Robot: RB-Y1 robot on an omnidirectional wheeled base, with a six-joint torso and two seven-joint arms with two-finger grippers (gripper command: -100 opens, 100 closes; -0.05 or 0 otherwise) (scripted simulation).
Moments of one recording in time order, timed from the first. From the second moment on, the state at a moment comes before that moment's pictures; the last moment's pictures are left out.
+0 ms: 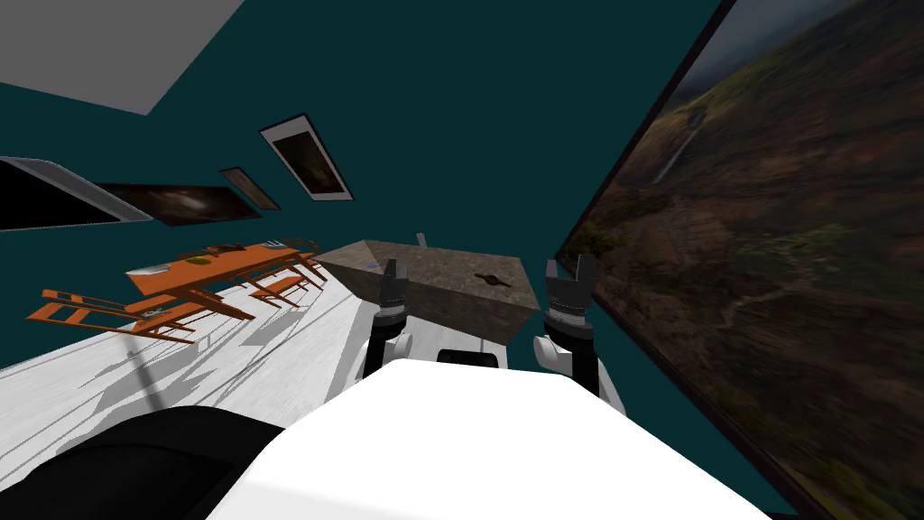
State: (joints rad) left arm 0.51 0.00 -0.01 -2.24 -0.10 -0.56 -0.09; right arm 0.45 0.02 -0.03 -2.27 0.09 -0.61 0.00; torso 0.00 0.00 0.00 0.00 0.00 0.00
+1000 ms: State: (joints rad) left arm 0.51 0.00 -0.01 -2.24 -0.10 -0.56 -0.09; right arm 0.48 -0.26 0.03 -2.09 0.18 -0.59 0.10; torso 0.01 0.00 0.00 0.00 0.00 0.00
